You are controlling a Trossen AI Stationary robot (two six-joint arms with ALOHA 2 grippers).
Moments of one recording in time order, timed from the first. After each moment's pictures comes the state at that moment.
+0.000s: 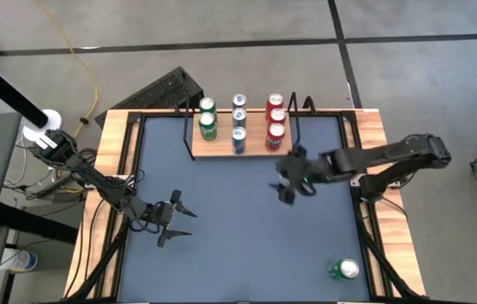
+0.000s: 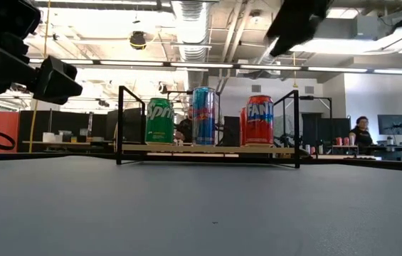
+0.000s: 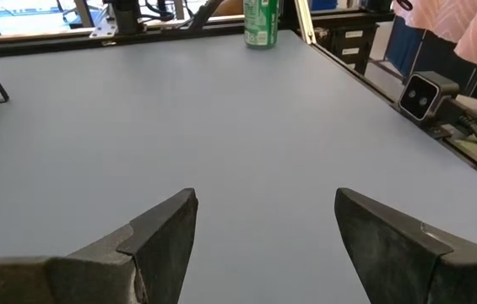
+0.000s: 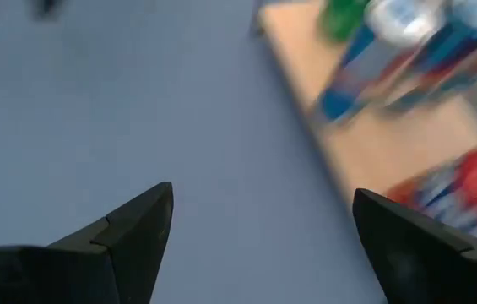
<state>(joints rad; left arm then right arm) -0.59 1.16 0.11 0.84 -0.37 -0.07 0.13 1.30 1.11 -0.61 0.39 0.25</state>
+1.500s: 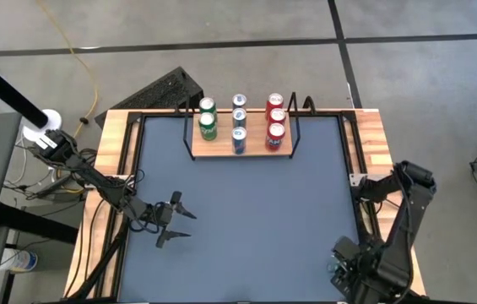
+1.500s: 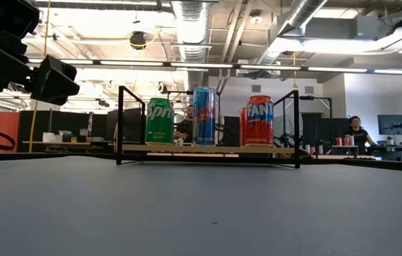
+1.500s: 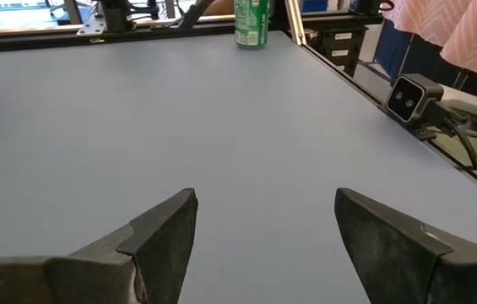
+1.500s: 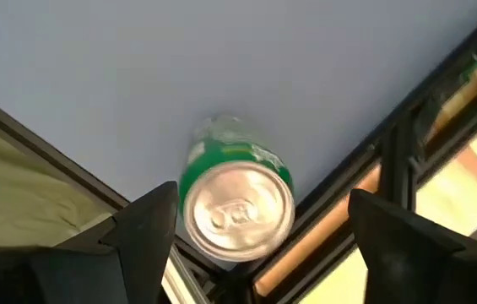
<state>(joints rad) -0.59 1.16 0.11 0.85 -0.34 -0.09 1.07 1.73 1.58 -1.54 0.02 1.87</state>
